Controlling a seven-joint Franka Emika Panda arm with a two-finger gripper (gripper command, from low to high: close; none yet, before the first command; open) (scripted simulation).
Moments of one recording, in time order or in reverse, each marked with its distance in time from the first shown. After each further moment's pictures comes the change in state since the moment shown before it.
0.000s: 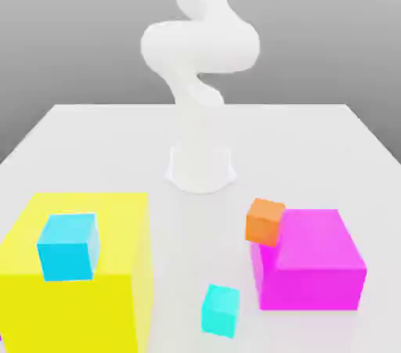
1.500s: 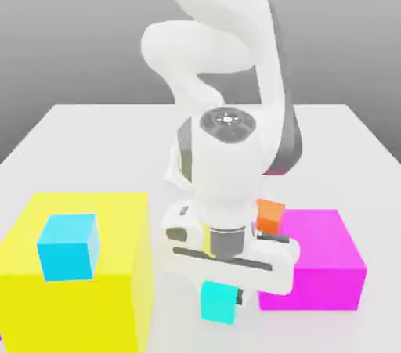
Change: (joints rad) arm -0.028 0.912 0.082 -0.278 -0.017 0.454 0.366
